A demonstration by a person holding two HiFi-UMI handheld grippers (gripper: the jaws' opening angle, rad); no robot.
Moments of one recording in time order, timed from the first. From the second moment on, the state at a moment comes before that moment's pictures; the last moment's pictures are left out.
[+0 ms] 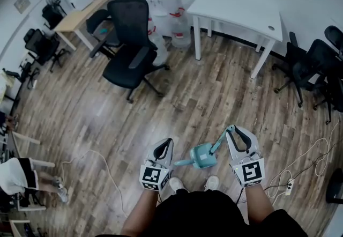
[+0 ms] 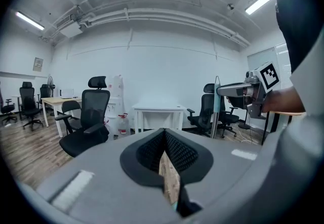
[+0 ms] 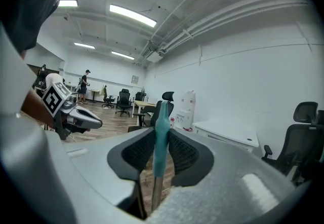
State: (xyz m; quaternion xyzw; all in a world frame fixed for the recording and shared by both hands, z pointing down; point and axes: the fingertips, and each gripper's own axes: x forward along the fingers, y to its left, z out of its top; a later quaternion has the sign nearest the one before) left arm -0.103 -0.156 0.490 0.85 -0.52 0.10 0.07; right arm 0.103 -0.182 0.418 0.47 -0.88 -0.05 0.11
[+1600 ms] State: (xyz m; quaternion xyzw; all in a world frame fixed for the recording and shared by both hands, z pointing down) left arm -0.107 -0.075 0.609 0.82 -0.52 0.18 0.16; right arm 0.117 -0.114 0.686 0.35 -0.85 -0.02 0.38
